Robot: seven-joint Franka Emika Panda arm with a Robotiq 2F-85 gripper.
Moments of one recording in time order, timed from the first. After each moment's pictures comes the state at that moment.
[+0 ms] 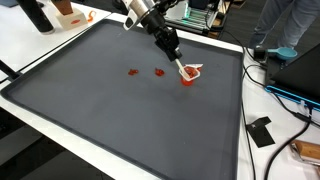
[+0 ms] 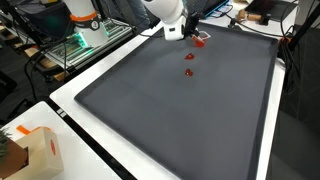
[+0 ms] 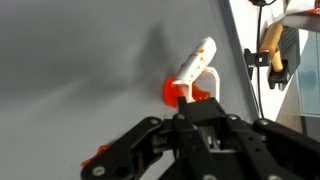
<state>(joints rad) 0.03 0.27 0.10 -2.28 1.23 2.32 -0.47</state>
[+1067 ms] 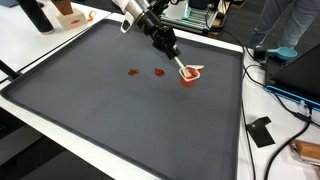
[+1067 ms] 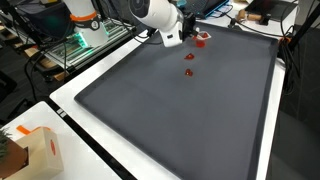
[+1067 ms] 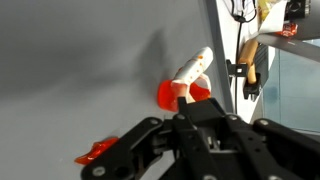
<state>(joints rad) 0.00 0.30 0.05 -2.28 1.30 2.19 -0.69</state>
